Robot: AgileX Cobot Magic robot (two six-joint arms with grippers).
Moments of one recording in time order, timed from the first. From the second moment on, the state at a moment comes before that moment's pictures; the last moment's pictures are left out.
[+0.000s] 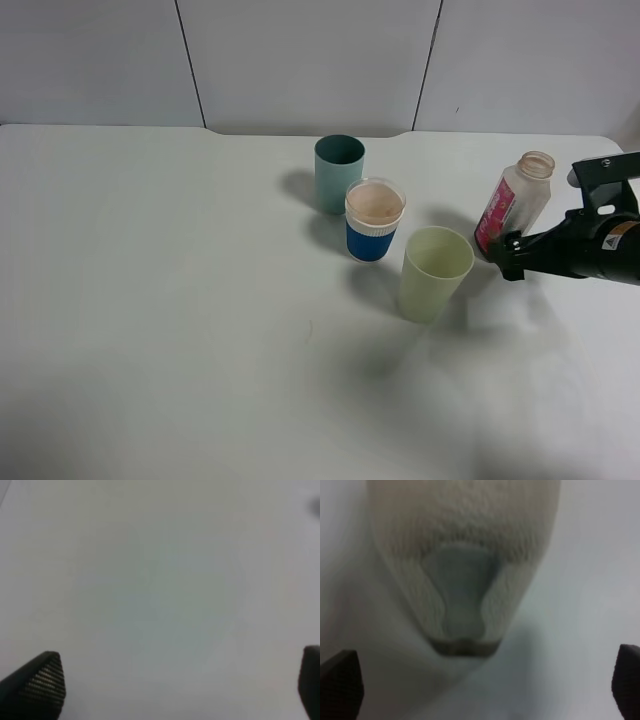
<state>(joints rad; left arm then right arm) -0.04 0.00 -0.51 0.02 1.06 -0.02 0.02 1.58 -0.33 -0.11 -0.45 -0.07</state>
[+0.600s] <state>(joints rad) -0.04 0.00 -0.51 0.02 1.06 -0.02 0.02 1.80 -0.33 -0.11 -0.86 -0.12</state>
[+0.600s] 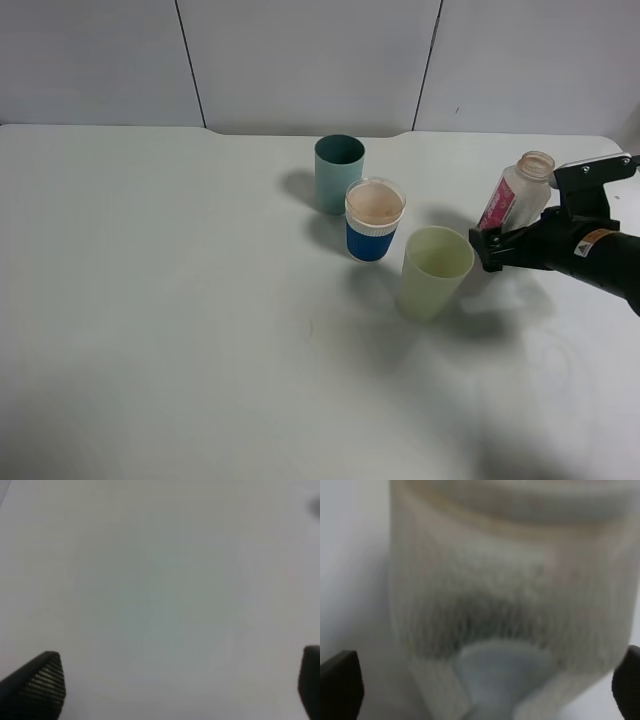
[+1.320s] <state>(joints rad) -0.04 0.00 -0.51 0.02 1.06 -0.02 0.02 1.80 -0.33 -0.11 -0.92 -0.07</state>
